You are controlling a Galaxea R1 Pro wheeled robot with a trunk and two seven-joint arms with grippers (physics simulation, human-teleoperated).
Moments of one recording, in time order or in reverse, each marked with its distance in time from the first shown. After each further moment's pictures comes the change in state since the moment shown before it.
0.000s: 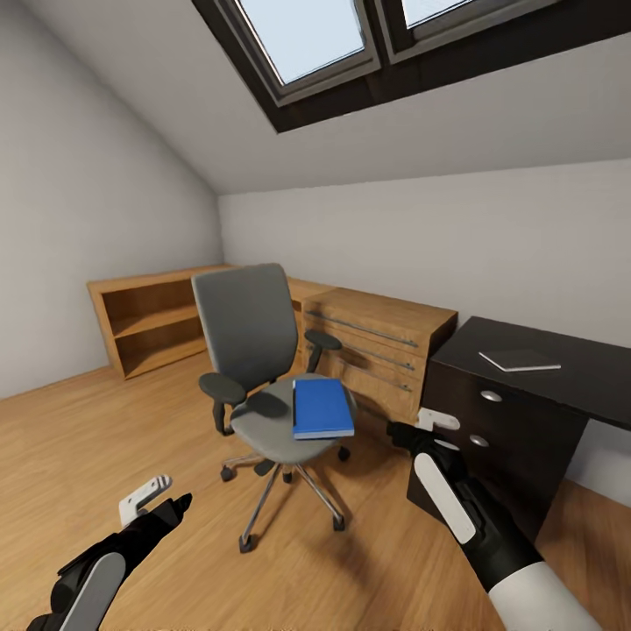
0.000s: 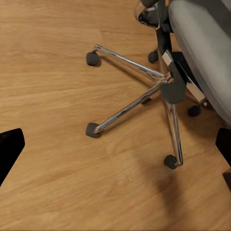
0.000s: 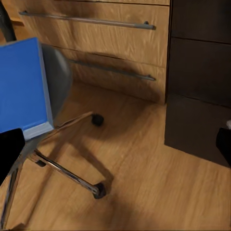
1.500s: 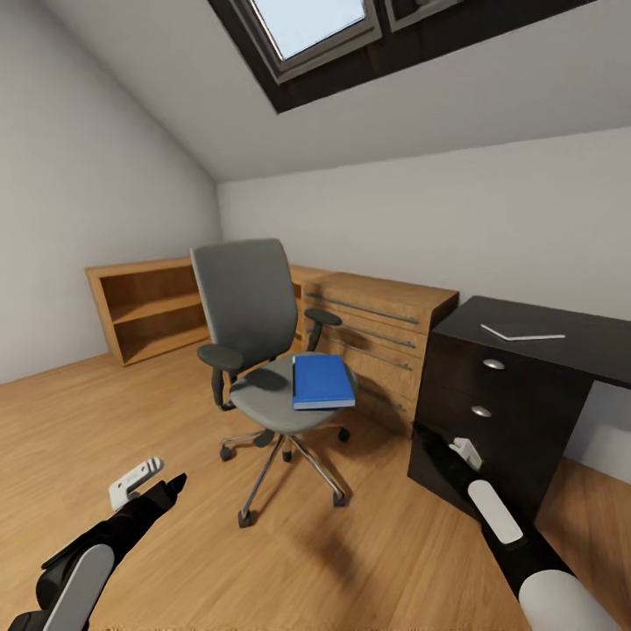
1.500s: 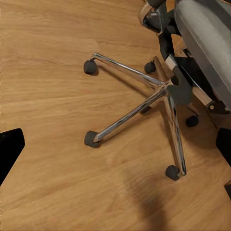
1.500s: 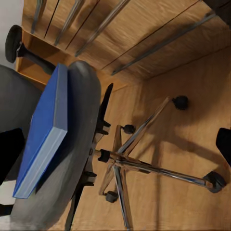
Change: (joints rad) left arm 0.002 -0.002 0.033 -0.108 0.000 0.003 -0.005; right arm -0.004 -0.053 -0.320 0.436 -0.409 -0.274 0.707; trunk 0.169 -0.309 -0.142
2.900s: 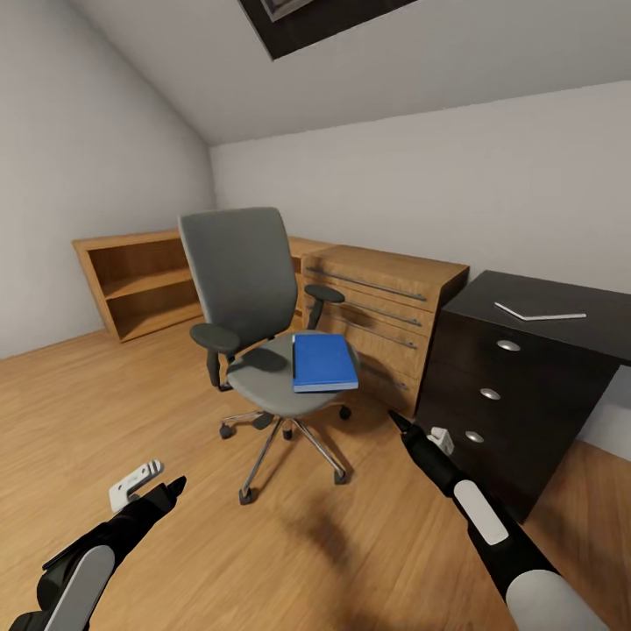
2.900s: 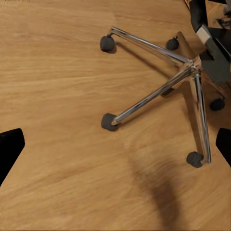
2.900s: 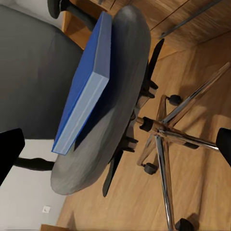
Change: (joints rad) left arm 0.001 0.001 -0.001 0.011 -0.007 0.005 0.003; right arm 0.000 0.034 0.049 -0.004 -0.007 0.030 0.273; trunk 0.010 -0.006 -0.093
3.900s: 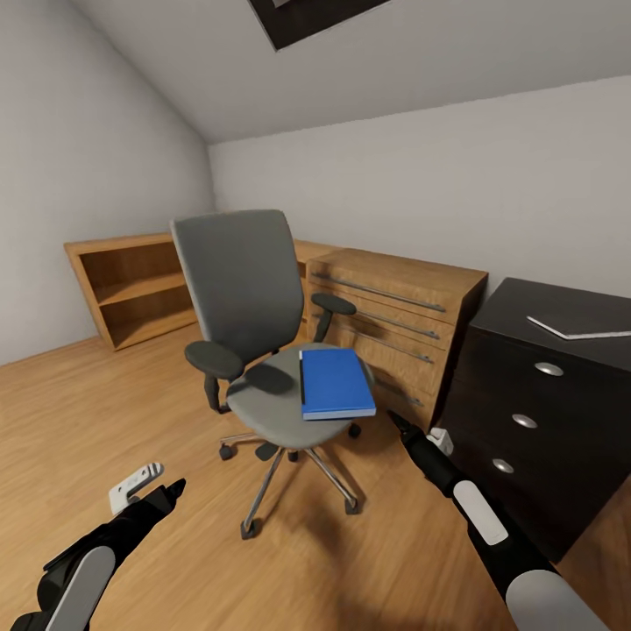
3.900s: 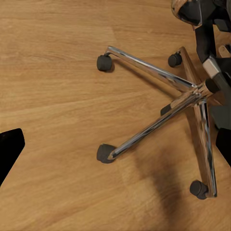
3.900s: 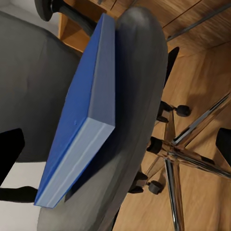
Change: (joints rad) left arm 0.000 0.000 0.001 0.012 -0.002 0.000 0.000; right arm 0.000 0.000 0.003 0.002 0.001 -0.001 0.000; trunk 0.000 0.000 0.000
